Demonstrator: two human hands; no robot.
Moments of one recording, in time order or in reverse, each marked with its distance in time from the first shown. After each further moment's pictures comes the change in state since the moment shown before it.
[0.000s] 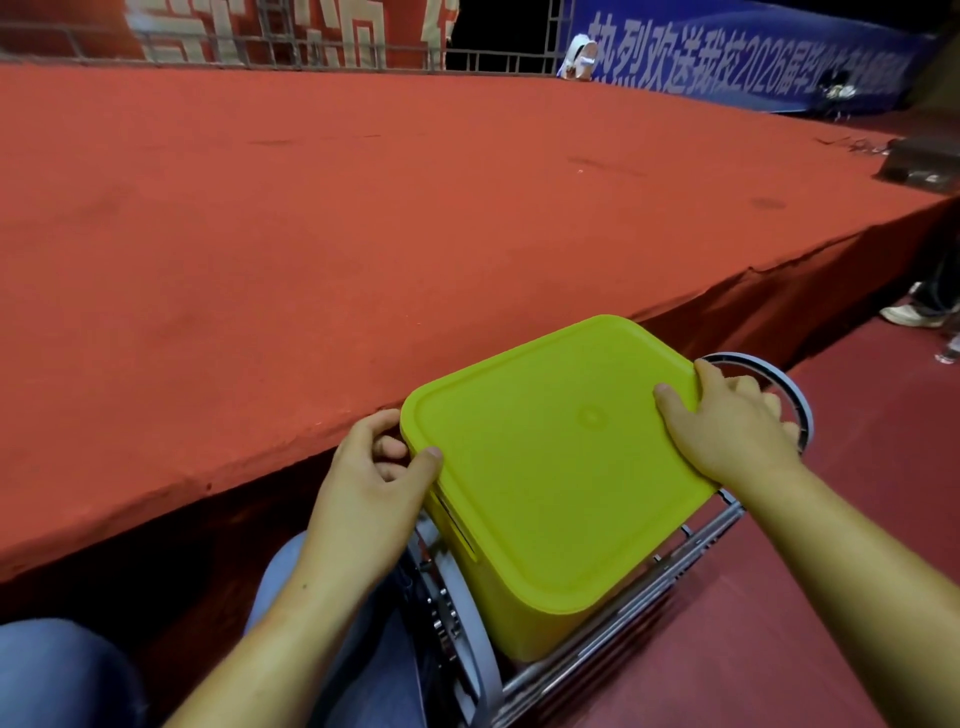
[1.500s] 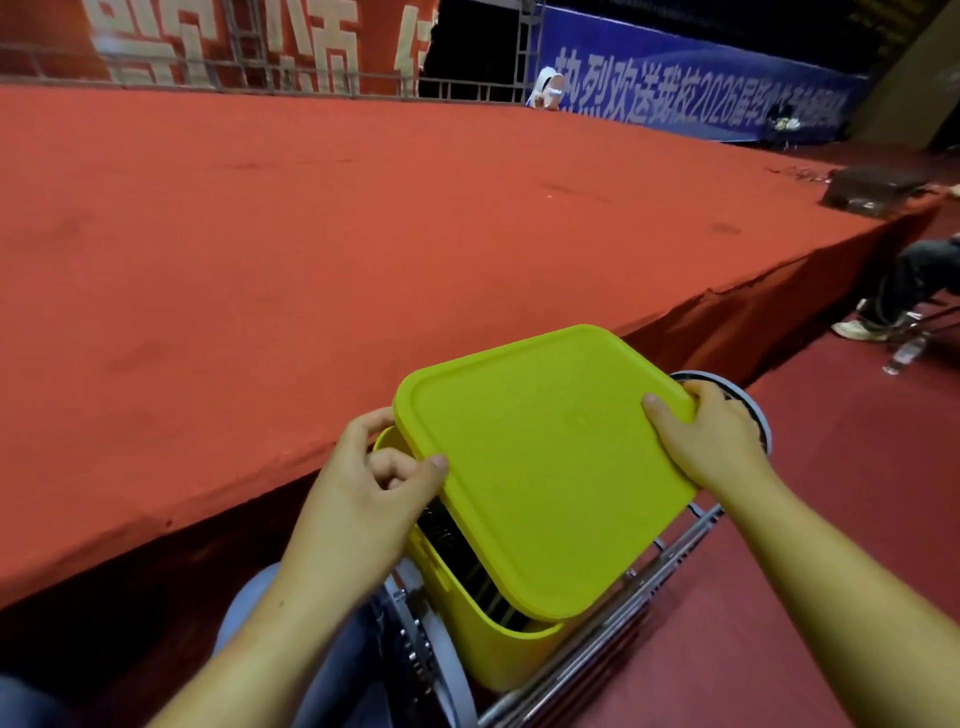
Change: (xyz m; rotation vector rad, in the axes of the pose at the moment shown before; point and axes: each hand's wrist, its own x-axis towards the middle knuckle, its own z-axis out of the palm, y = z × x) left_hand -0.008 0.041 0.007 -0.083 -0.182 0.074; right_hand 0.018 0.022 -0.003 0.307 0.046 0.045
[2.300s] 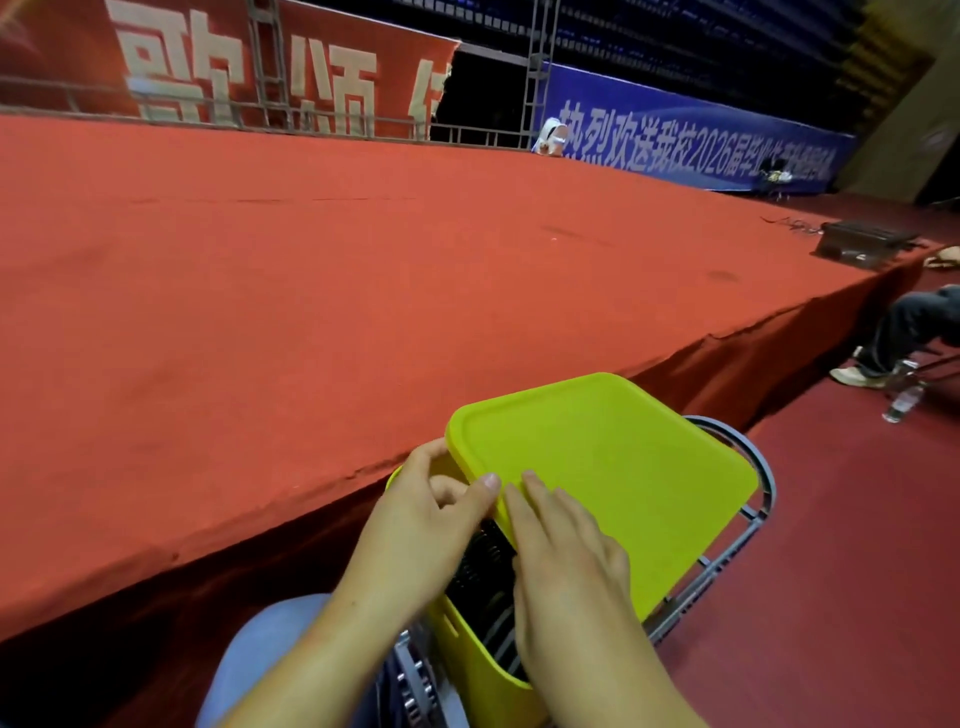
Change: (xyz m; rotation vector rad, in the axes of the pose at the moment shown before) left_hand 0.012 0.017 0.025 0.132 -0.064 -0.023; right_hand -0.176 -0.079 0.048 -0.295 0.003 -0.611
